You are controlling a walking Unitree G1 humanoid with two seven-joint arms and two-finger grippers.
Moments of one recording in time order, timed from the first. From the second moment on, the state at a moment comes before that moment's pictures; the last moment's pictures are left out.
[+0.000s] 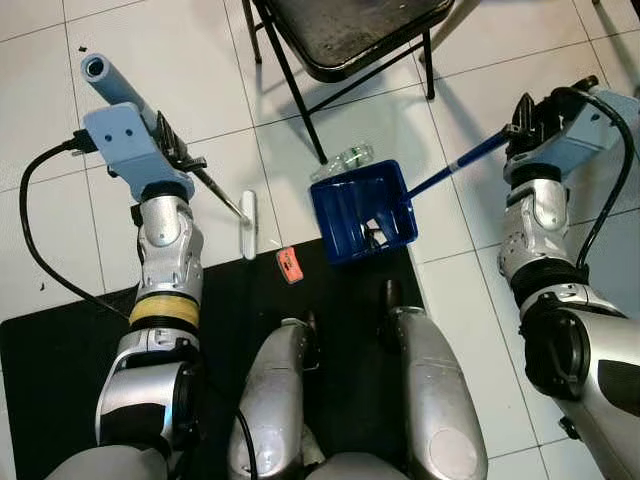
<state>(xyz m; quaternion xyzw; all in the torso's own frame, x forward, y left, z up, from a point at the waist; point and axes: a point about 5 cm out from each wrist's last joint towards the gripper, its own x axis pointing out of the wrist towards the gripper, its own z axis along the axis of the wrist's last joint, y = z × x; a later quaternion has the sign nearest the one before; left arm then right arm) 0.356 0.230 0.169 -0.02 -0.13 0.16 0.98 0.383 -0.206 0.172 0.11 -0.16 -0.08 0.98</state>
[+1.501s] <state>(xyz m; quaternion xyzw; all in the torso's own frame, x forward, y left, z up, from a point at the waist) 0.322 0.281 0.112 0.17 0.11 0.32 0.93 0.397 -0.196 0.187 0.10 -0.11 -0.05 0.99</state>
